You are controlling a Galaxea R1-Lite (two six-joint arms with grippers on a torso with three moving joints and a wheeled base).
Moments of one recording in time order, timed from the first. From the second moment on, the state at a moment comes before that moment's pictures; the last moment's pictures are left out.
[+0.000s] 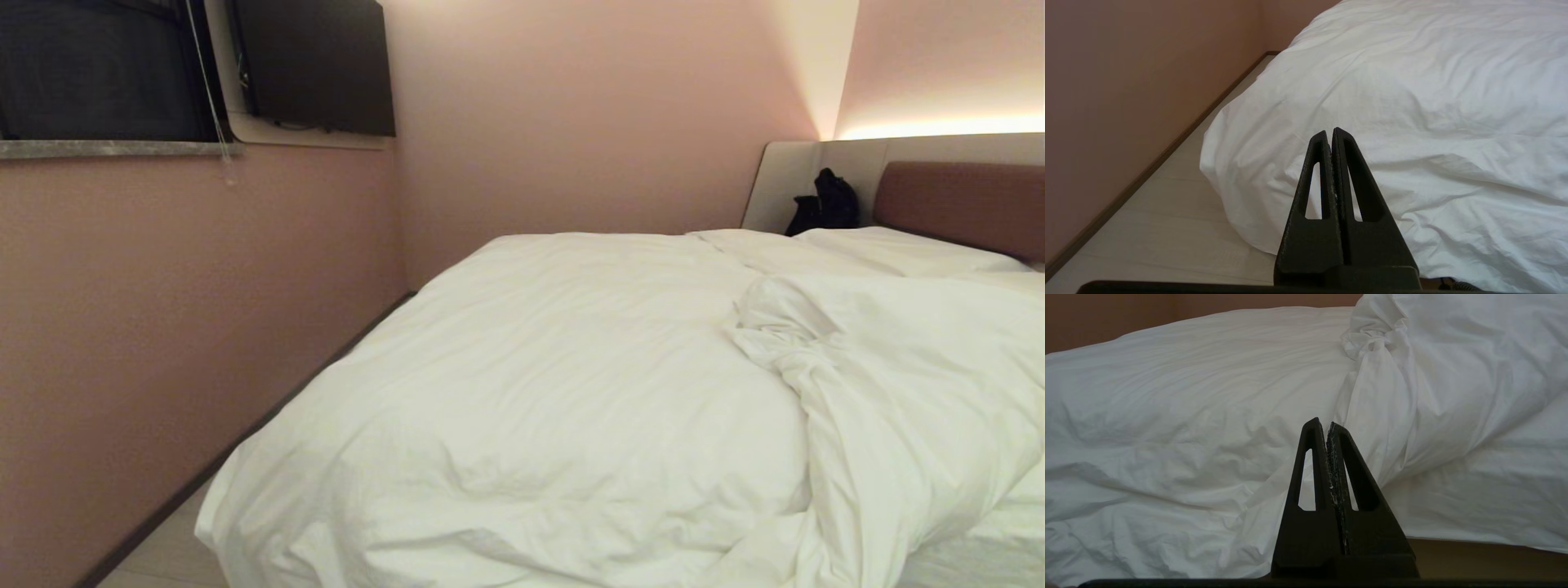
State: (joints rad) left arm 0.00 0.00 -0.03 0.09 0.01 0.00; right arm 0.00 0.00 0.00 0.00 0.00 0.00
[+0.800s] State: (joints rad) left arm 0.00 0.00 -0.03 0.09 0.00 0.01; right arm 0.00 0.00 0.00 0.00 0.00 0.00
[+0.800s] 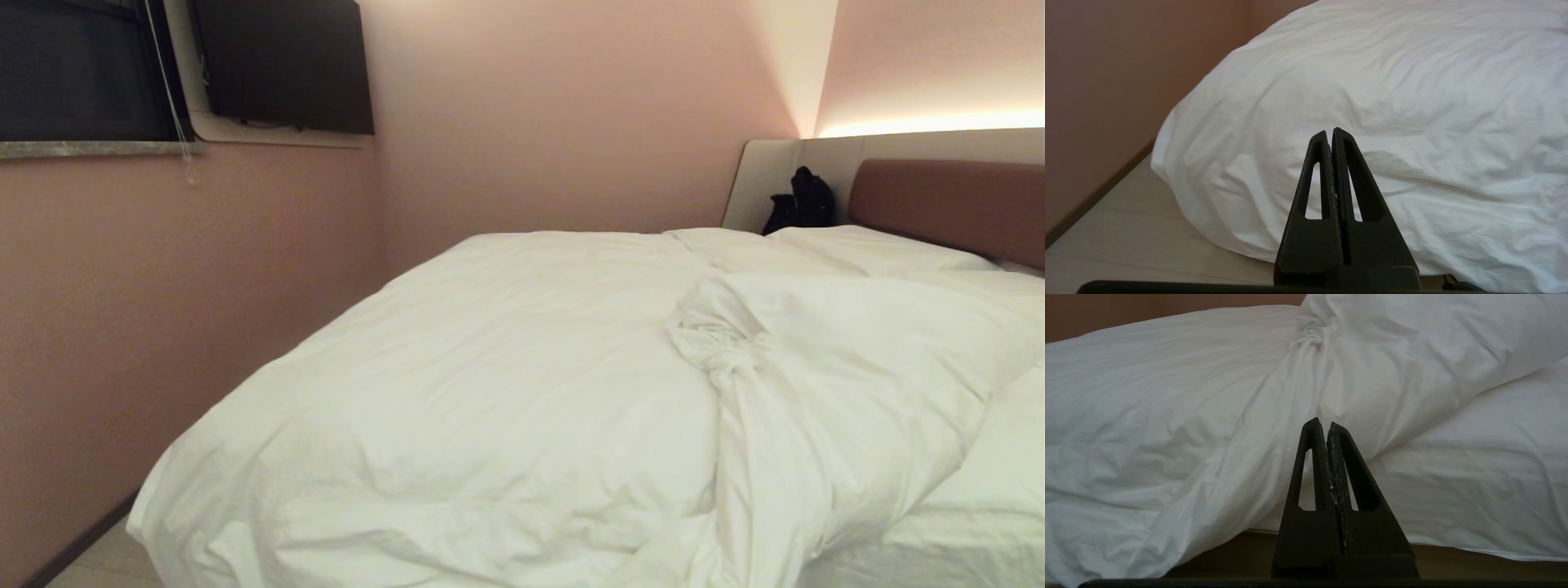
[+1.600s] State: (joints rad) left arm 0.00 0.00 -0.03 0.09 0.00 0.01; right arm 0.00 0.00 0.00 0.00 0.00 0.00
